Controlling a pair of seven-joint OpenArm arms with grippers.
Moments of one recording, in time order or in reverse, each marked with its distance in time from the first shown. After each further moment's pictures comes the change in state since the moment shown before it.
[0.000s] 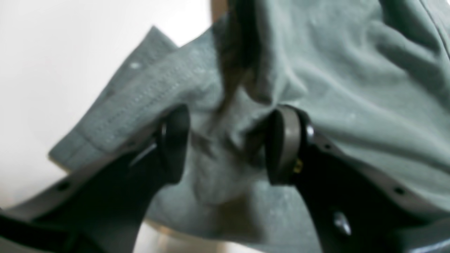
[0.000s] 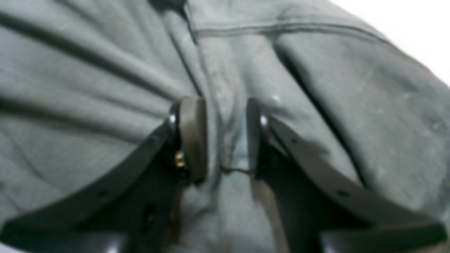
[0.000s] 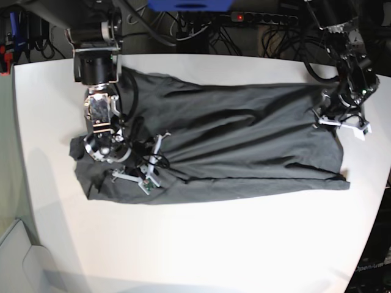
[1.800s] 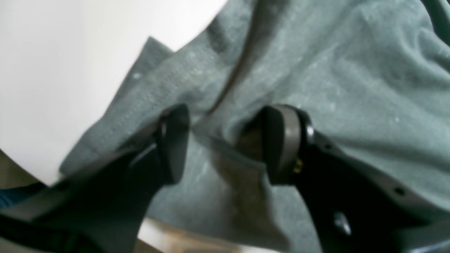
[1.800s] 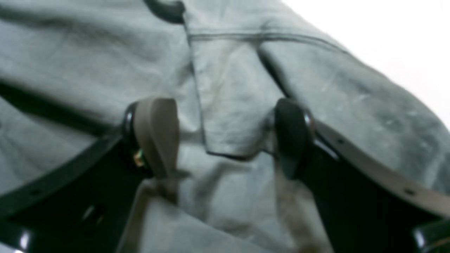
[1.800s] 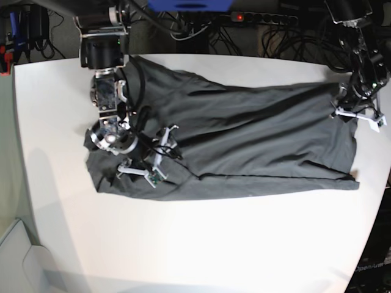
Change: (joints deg) left arm 3.3 -5.8 0.0 -3.8 0.0 -0.2 -6.6; right arm -5.3 -2.4 -0.3 8.4 -1.6 0.0 2.5
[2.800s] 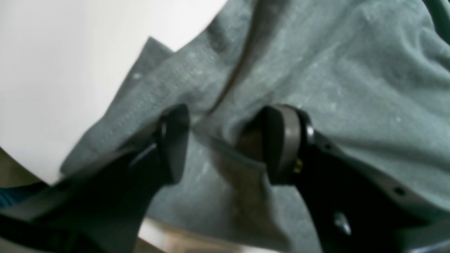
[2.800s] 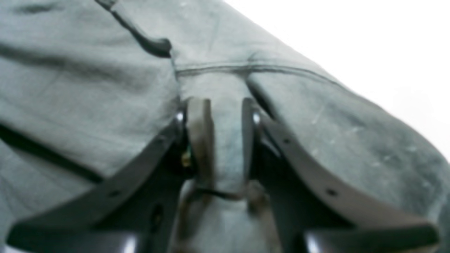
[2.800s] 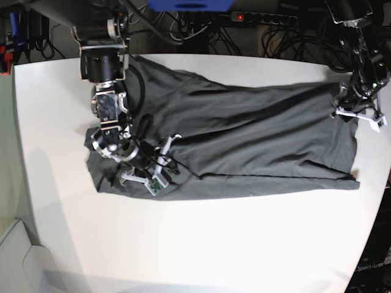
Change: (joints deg) left arm 0.0 -0.2 0.0 -0.2 0.2 0.0 0.0; right arm 4.7 0.2 0.5 -8.8 0.0 0.0 7.5
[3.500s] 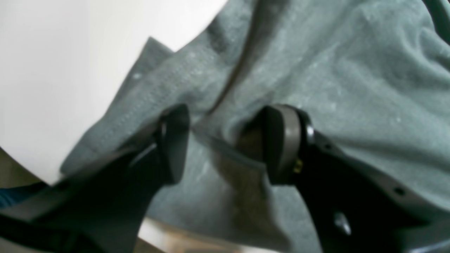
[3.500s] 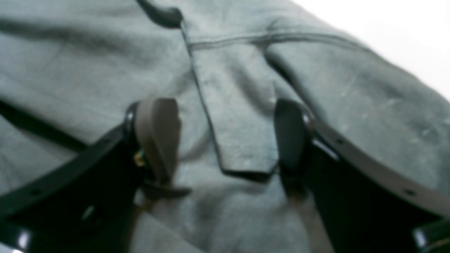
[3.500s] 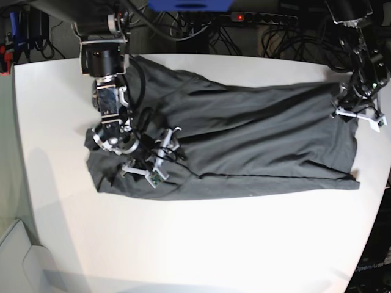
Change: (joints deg) left arm 0.0 0.0 0.0 -0.1 0.0 0.0 -0.1; right arm -2.0 0.0 0.0 0.0 0.0 0.0 -0.2
